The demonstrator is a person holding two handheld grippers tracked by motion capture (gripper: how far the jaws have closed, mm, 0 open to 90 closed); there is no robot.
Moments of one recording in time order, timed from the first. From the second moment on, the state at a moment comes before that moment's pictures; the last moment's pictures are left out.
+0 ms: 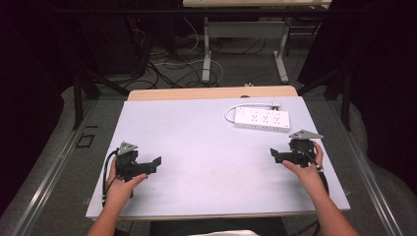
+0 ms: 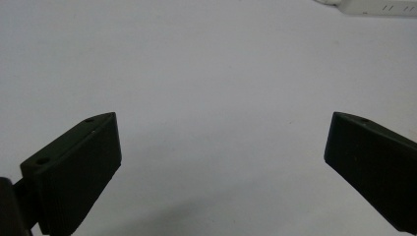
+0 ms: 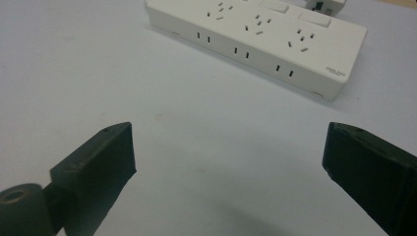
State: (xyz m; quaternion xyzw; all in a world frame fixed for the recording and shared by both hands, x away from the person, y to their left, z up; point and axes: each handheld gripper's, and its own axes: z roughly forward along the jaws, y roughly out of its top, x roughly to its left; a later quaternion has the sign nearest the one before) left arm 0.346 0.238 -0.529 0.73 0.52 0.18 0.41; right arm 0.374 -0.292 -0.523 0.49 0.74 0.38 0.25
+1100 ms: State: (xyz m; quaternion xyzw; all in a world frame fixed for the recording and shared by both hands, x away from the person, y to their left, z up) left arm 0.346 0.238 -0.529 0.73 0.53 0.18 0.40; right arm 0.429 -0.263 -0.470 0.45 0.81 0.31 0.22
